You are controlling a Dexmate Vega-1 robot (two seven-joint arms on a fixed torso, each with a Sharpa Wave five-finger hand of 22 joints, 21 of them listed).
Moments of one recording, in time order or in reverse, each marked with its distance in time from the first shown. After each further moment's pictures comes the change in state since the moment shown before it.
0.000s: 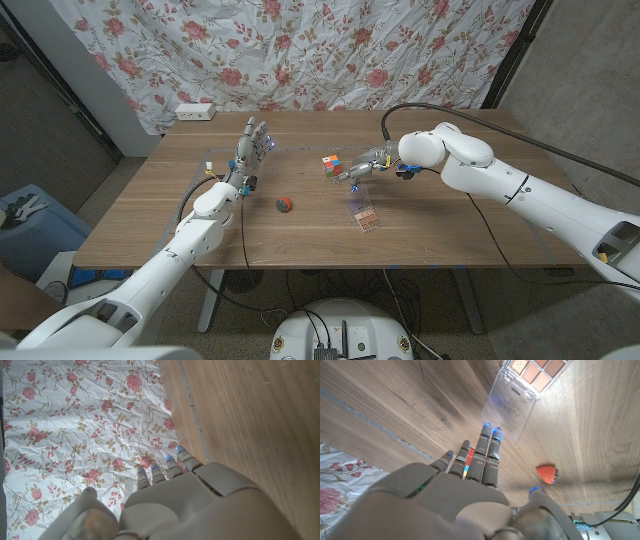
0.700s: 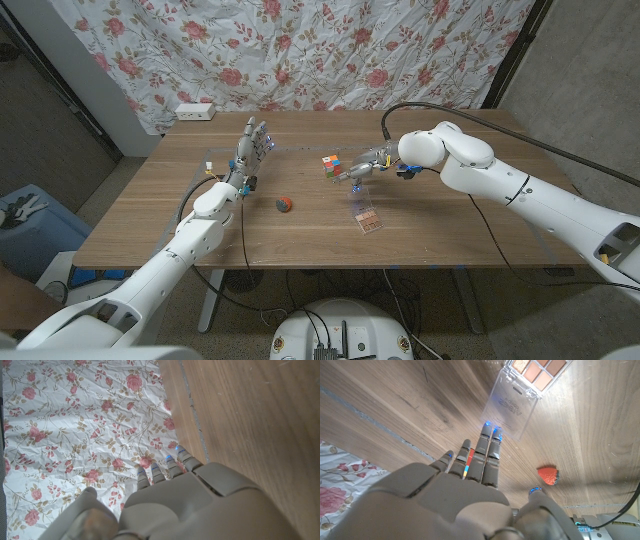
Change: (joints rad) left arm 0.000 0.000 0.000 0.000 0.000 0.000 0.001; left_hand 0.000 0.000 0.000 0.000 0.000 0.000 0.000 0.000 0.000 0.000 0.000 0.000 0.000 0.000 0.000 0.000 0.000 0.000 0.000 0.000 0.000; right arm -0.006 -0.003 0.003 -0.029 -0.019 -0.032 0.022; right_hand 0.000 0.000 -0.010 0.010 0.007 0.014 0.004 0.006 0.005 0.023 -0.002 0.000 0.014 0.017 -0.006 0.005 0.000 0.007 0.007 0.000 0.000
